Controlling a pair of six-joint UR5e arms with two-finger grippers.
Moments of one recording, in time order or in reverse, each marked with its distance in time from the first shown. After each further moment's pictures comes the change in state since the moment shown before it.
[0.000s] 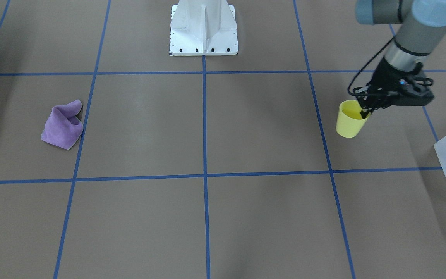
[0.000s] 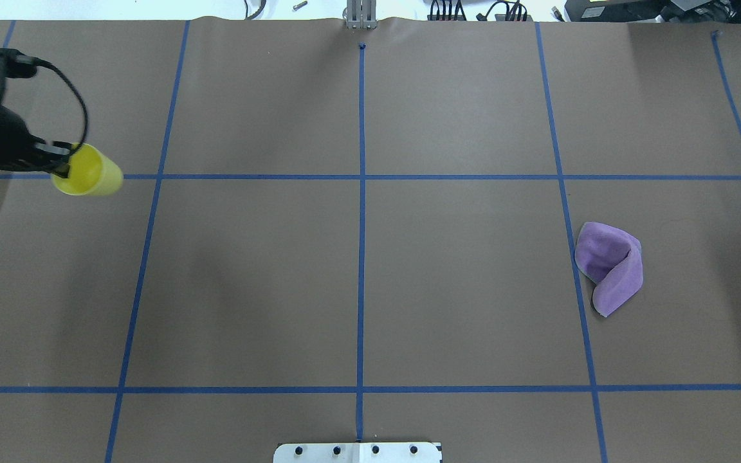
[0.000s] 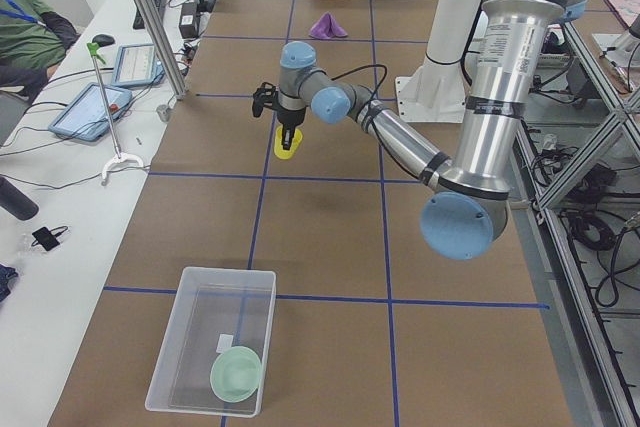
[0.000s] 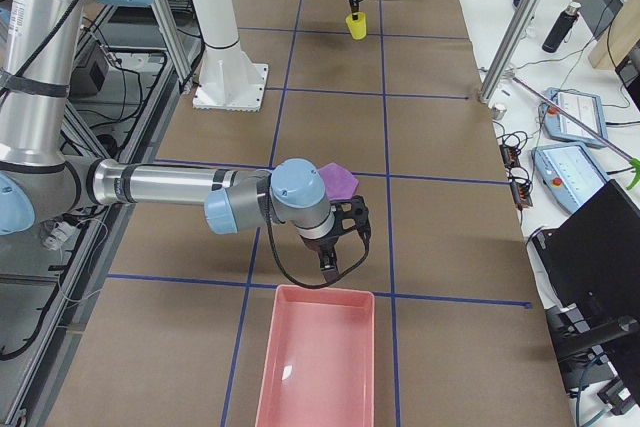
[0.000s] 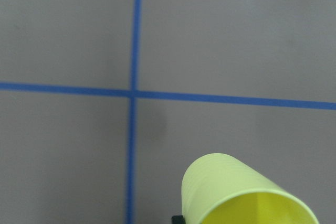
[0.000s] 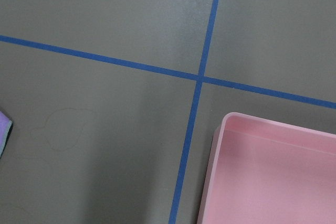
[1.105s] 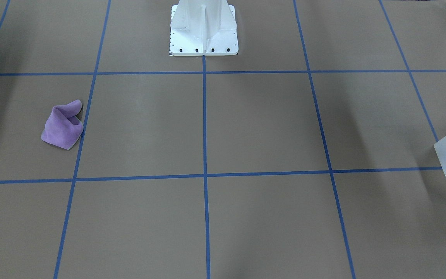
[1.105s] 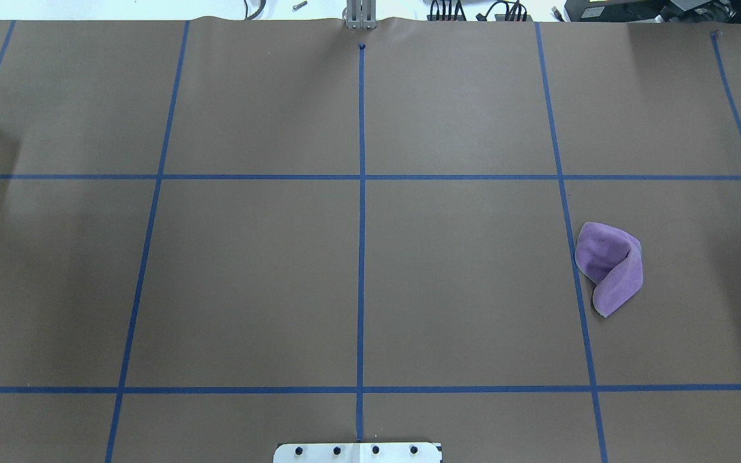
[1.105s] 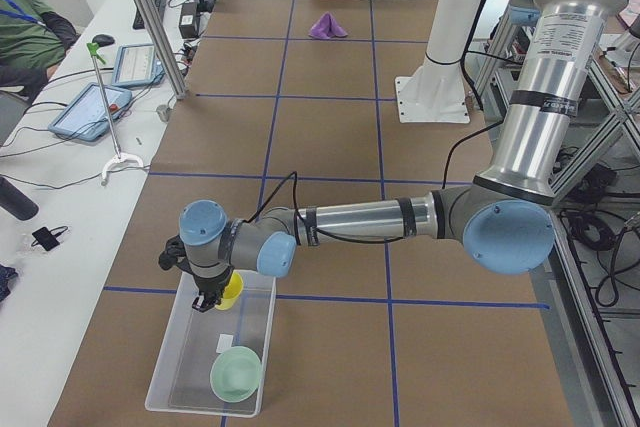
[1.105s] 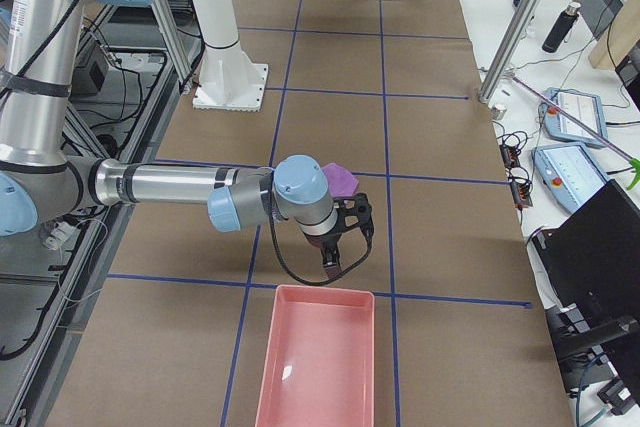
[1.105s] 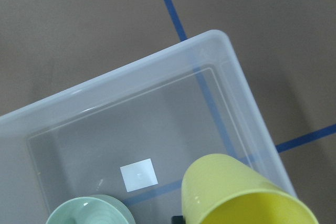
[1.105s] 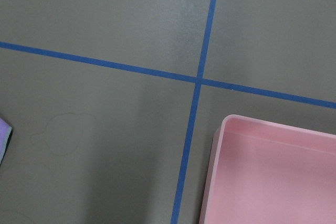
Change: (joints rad) left arm -0.450 -0.106 0.853 -0.370 -0.129 0.835; right arm -0.003 0.003 0.000 0.002 -0.005 0.019
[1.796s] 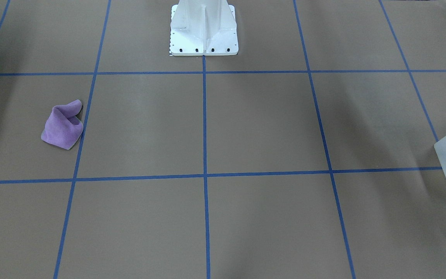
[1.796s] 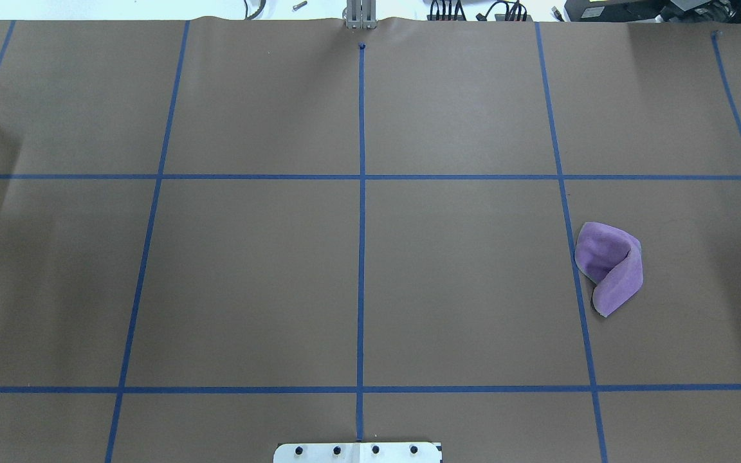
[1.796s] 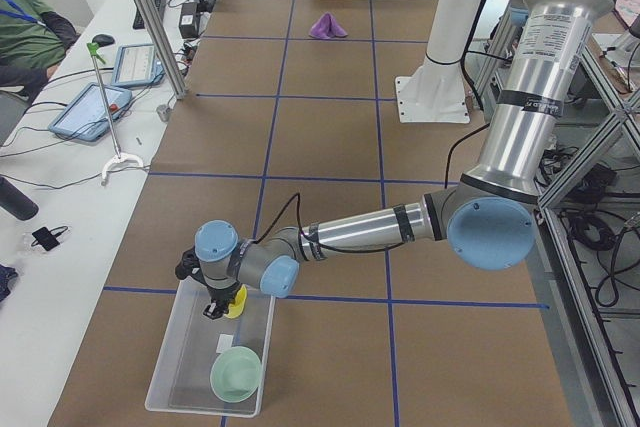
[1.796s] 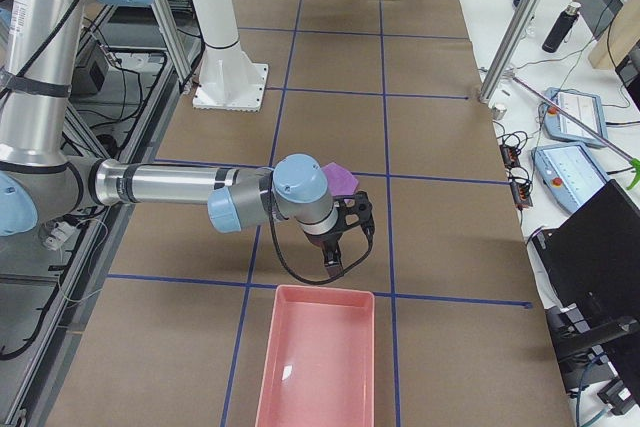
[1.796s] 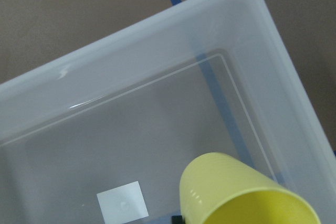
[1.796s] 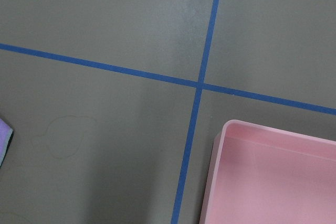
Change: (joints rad) left arm 0.083 0.001 0.104 -0.161 0.004 -0.056; right arm 0.000 -0.002 -0.002 0.025 -0.001 0.002
